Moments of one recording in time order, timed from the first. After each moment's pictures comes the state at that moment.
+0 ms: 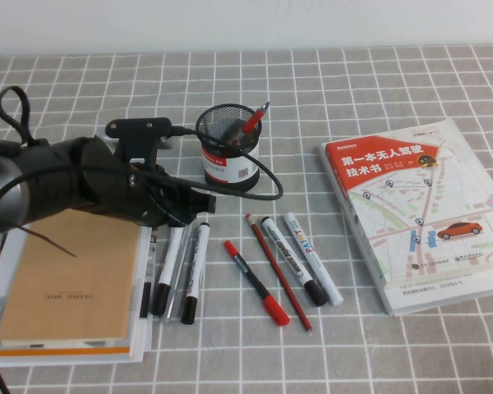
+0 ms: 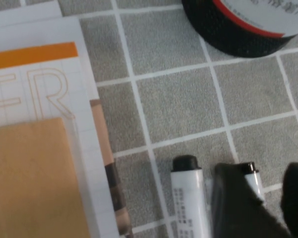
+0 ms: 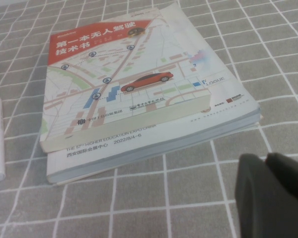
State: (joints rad) right arm 0.03 -0.01 0.03 0.12 0.37 0.11; left arm -0.41 1.78 -1.10 -0.40 0.37 0.24
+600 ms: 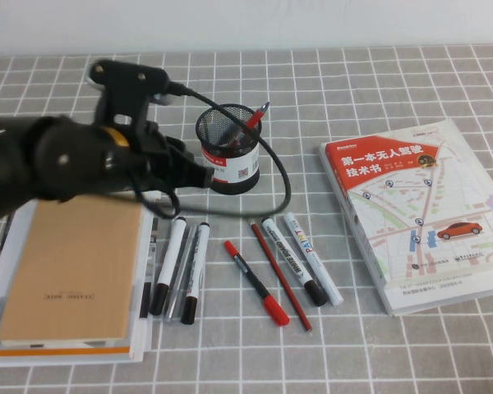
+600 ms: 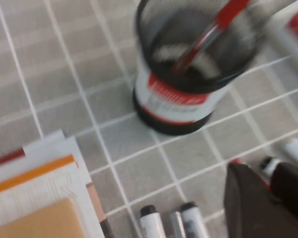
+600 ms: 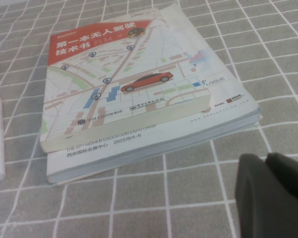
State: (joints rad) right arm 0.03 -0.01 0.03 0.12 0.37 0.11; left arm -0.46 1.56 -1.08 -0.23 0.34 0.22
